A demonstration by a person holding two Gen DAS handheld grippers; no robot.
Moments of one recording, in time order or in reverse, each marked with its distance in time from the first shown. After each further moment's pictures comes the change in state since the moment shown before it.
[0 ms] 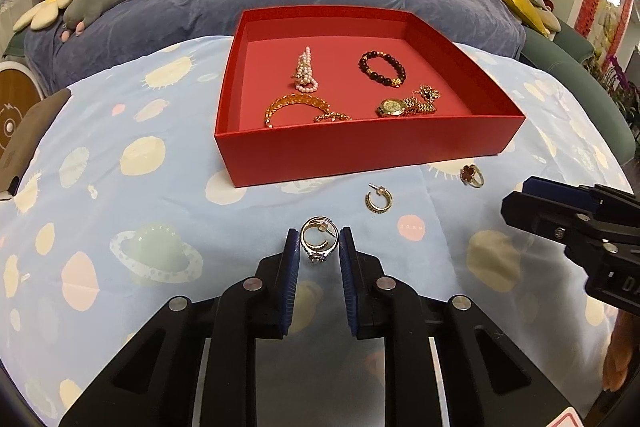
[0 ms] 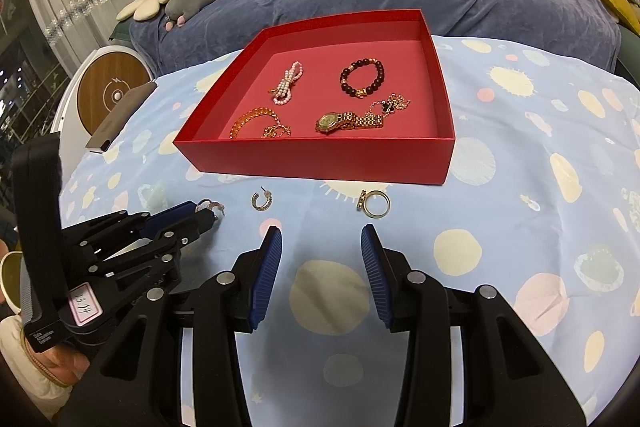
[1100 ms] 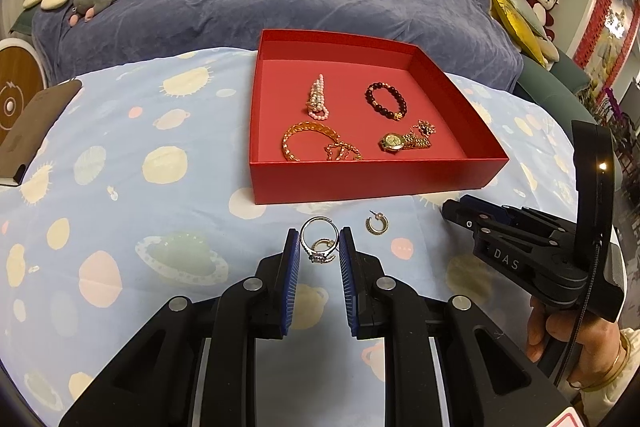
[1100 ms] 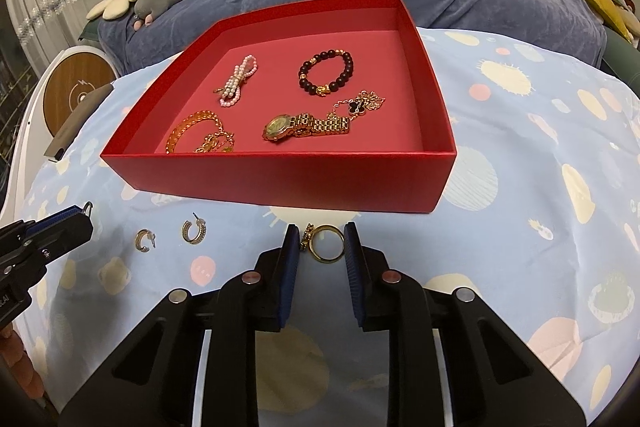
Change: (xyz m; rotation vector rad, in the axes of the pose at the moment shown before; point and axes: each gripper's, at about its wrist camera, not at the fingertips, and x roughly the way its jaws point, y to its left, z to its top) left arm -0.024 0.014 0.012 -0.078 -0.026 -0.042; right arm 0.047 -0.016 0.008 0.015 -0.011 -0.088
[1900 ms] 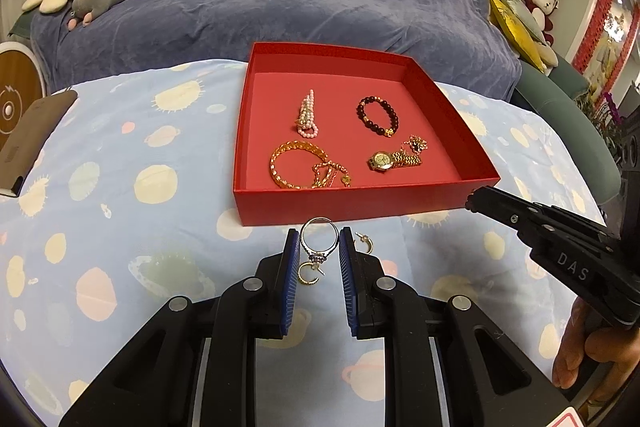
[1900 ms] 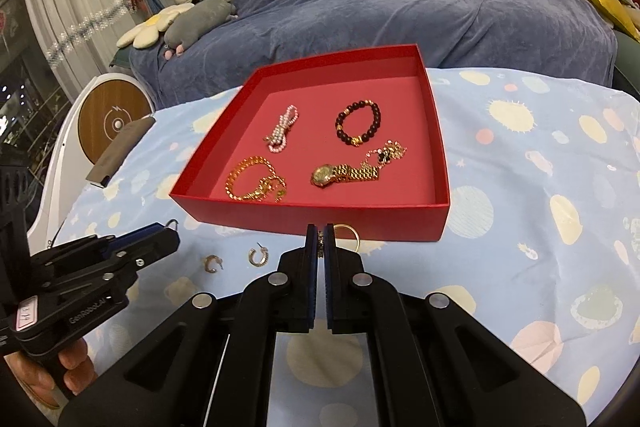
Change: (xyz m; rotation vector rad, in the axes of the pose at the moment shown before) left arm -0.003 -0.009 0.018 -0.004 -0.019 -0.006; right arm -0.058 0.010 0.024 0.007 -0.104 0.121
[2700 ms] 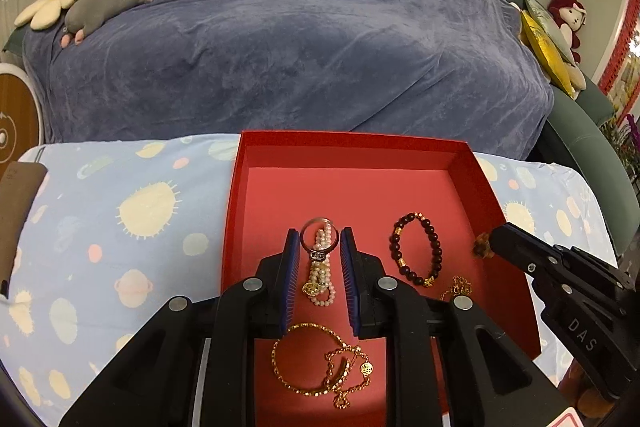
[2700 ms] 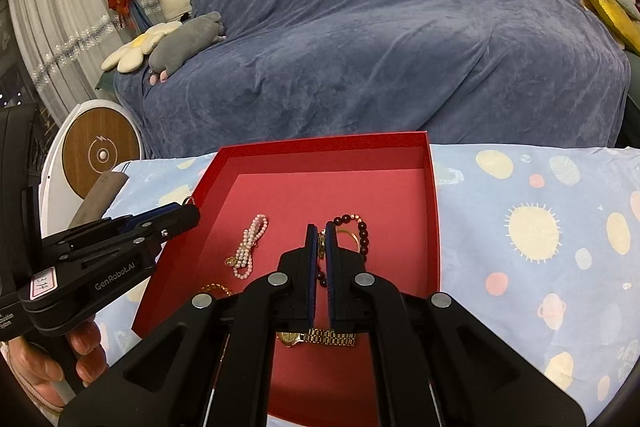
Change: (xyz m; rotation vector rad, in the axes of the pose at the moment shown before) left arm 0.093 0.013 0.133 -0.048 0.008 0.052; right arm 0.075 -0.029 0.106 0.007 -0.019 -0.032
